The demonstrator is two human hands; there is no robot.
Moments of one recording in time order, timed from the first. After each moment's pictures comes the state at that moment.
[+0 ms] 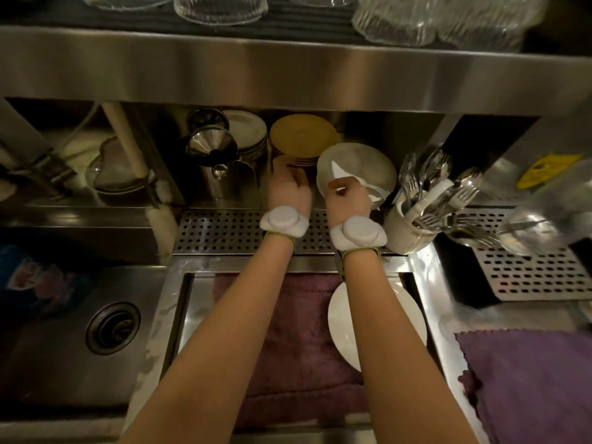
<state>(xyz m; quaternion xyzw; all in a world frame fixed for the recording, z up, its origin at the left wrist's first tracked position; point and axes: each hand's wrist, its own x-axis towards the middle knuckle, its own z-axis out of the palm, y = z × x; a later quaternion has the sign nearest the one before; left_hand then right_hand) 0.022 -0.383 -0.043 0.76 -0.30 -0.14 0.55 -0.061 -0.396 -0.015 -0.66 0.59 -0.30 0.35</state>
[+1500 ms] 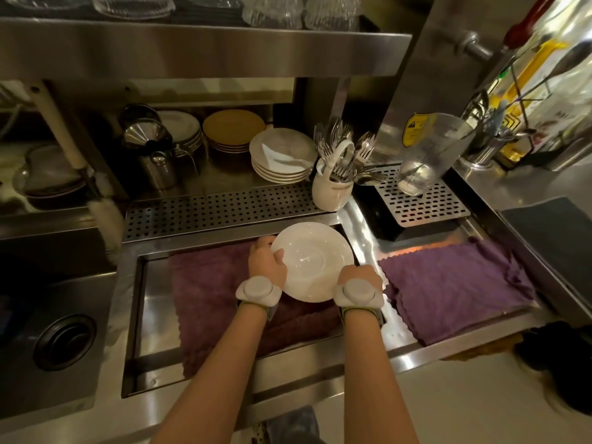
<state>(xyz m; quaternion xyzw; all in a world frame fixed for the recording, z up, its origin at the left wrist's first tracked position) -0.094 -0.255 -0.102 0.79 -0.40 -0.25 0.40 -0.232 -0.260 -0.031 -0.65 0.72 0.14 0.20</state>
